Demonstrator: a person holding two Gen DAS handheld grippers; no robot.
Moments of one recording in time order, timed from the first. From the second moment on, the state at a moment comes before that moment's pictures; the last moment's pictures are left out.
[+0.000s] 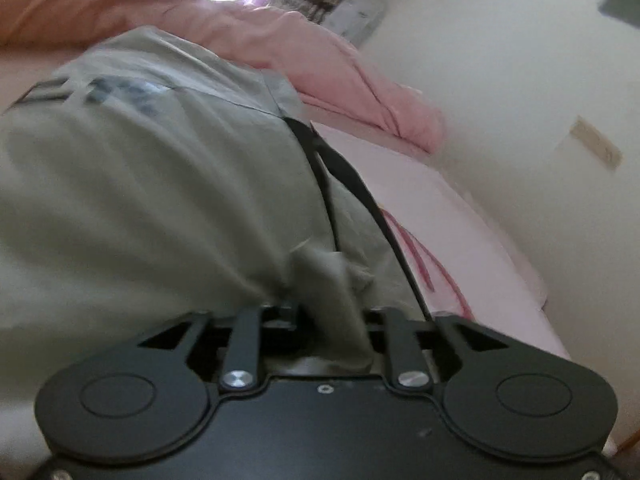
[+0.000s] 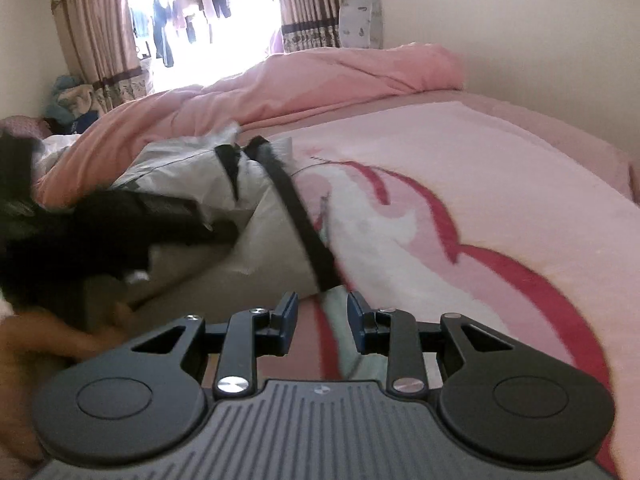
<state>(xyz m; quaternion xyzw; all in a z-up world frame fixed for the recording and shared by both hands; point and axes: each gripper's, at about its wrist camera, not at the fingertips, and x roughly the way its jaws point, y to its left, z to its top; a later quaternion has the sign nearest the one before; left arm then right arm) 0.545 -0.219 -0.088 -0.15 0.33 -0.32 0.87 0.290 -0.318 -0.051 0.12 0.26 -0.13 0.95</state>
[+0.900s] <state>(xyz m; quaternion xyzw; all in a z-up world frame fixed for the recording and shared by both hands) 0.465 -0.068 -0.077 -0.02 0.31 -0.20 0.93 0.379 -0.295 -0.047 0.25 0.26 -0.07 0.93</state>
